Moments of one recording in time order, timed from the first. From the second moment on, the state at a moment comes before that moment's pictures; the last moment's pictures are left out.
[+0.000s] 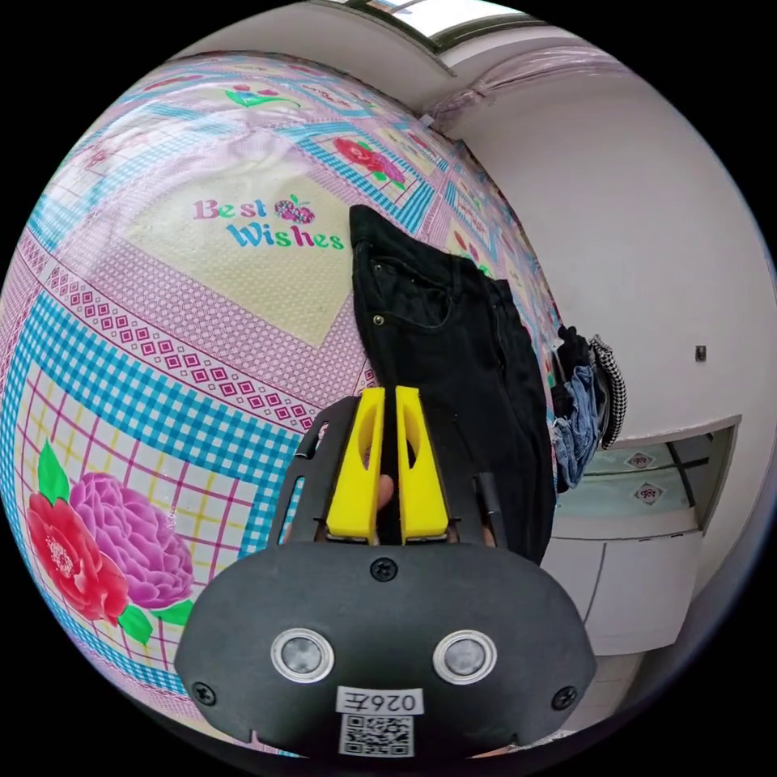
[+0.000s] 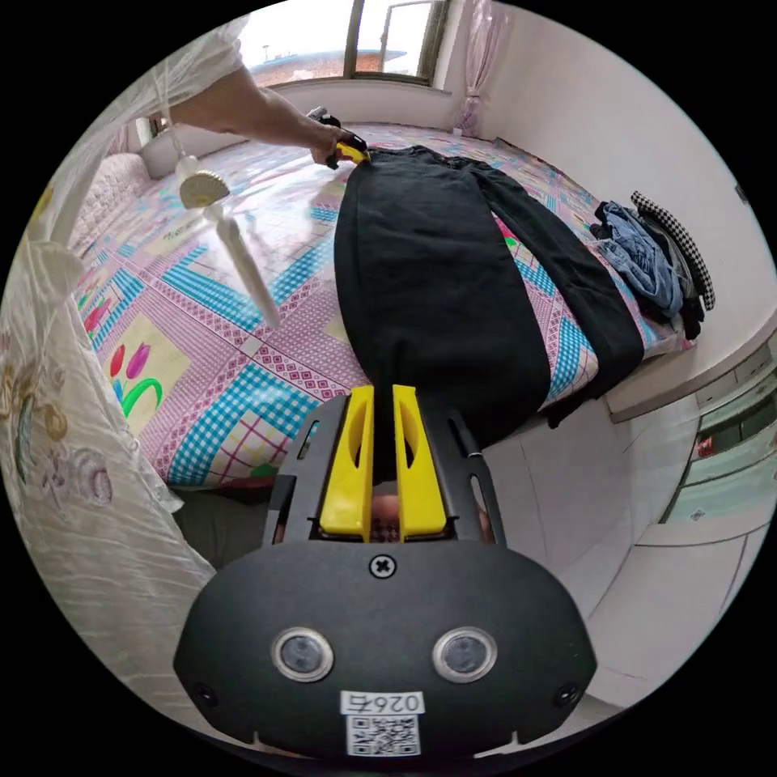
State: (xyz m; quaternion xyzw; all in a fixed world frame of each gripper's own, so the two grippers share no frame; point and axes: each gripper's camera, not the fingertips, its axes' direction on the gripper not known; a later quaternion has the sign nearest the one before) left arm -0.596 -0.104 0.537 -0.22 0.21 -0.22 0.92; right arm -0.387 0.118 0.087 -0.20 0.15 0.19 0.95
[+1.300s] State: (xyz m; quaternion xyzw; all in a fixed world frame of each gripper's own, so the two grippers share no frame) left arm -0.394 -0.235 0.515 -0.28 0.14 -0.15 0.94; right arm 0.208 0.255 -0.152 -0.08 -0.21 0.43 0.87
